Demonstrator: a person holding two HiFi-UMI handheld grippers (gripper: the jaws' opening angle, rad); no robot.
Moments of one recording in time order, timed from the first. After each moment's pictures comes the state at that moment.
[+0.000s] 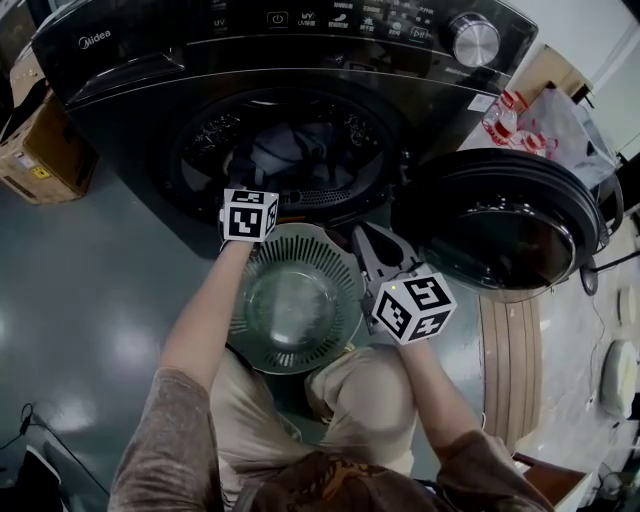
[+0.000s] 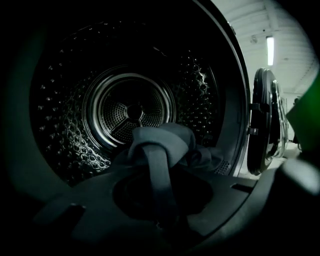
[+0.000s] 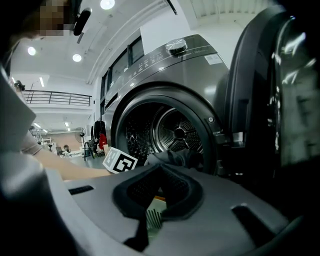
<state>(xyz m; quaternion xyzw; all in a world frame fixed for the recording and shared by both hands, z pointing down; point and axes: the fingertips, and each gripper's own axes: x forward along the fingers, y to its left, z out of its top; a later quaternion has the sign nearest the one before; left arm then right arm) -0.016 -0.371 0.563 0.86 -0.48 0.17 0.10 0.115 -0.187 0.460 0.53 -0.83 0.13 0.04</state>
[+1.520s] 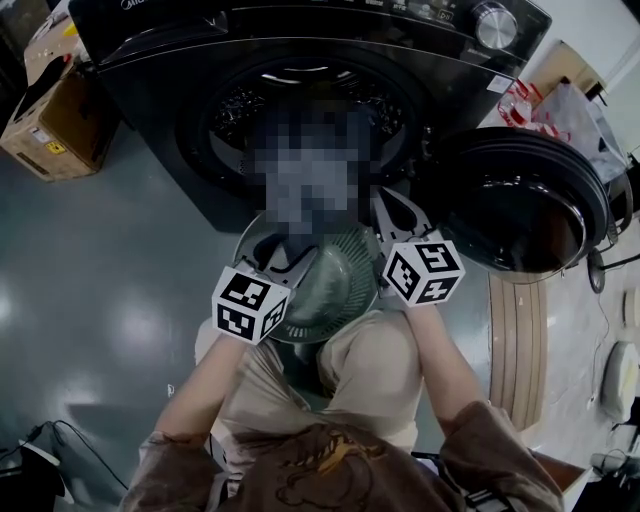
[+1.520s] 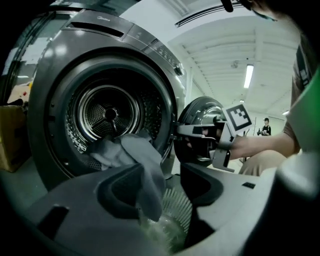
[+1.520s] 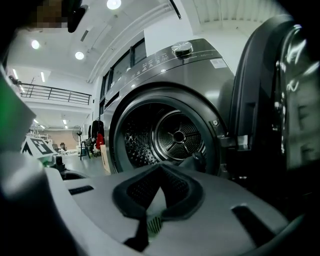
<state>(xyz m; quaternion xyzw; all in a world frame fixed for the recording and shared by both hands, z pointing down) -0.018 -0.139 0.512 0.92 -0.35 0.12 0.14 0.106 -0.193 0.458 0.55 -0.83 0.11 0.04</state>
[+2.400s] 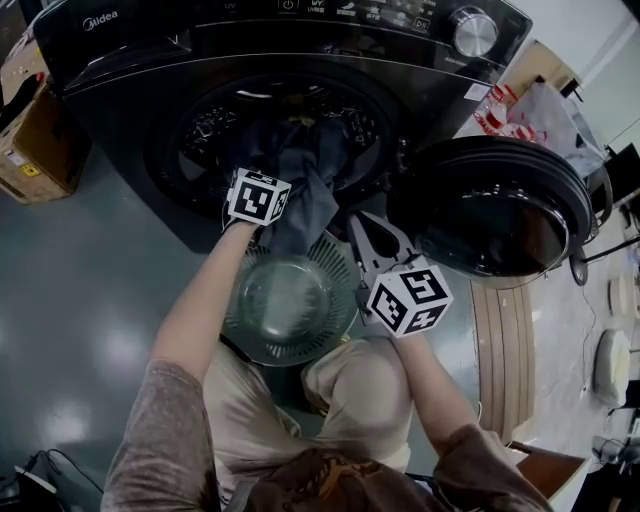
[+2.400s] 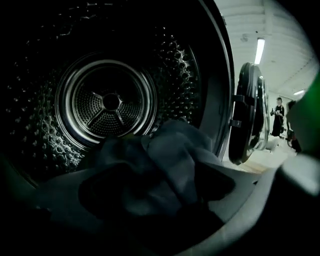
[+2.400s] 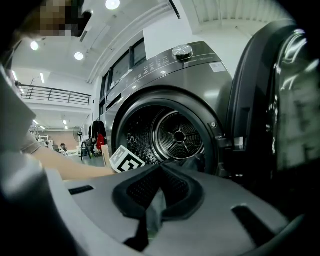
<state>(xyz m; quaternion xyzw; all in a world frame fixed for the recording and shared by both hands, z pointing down) 0.028 -0.354 0.573 0.89 -0.37 0.23 0.11 0.105 -0.179 0.452 0.55 -0.83 0.11 0.04</state>
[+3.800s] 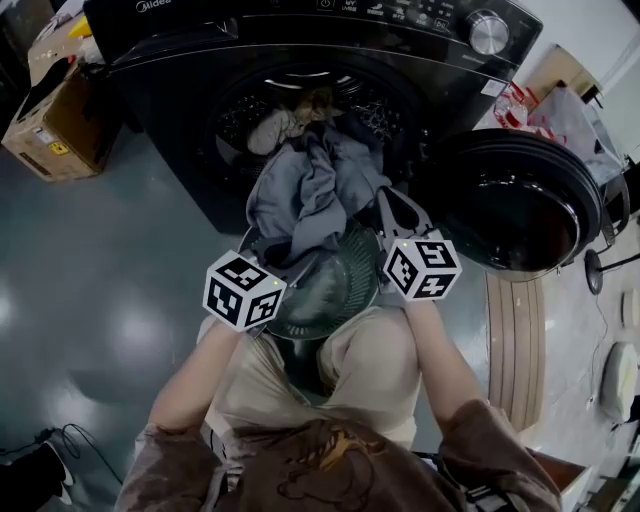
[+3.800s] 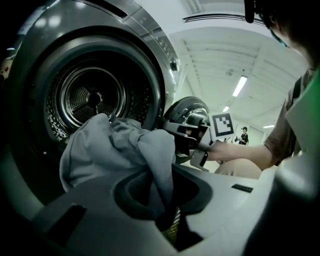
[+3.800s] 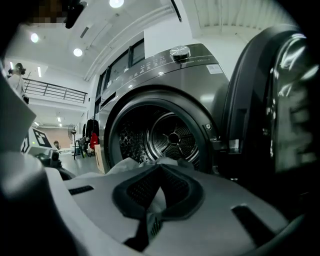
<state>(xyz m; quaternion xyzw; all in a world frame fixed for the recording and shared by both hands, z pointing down) -0.004 -0.115 0.505 0.94 -0.23 0.14 0.20 0.116 -0.193 0.455 0.58 -0.81 0.10 0.04</state>
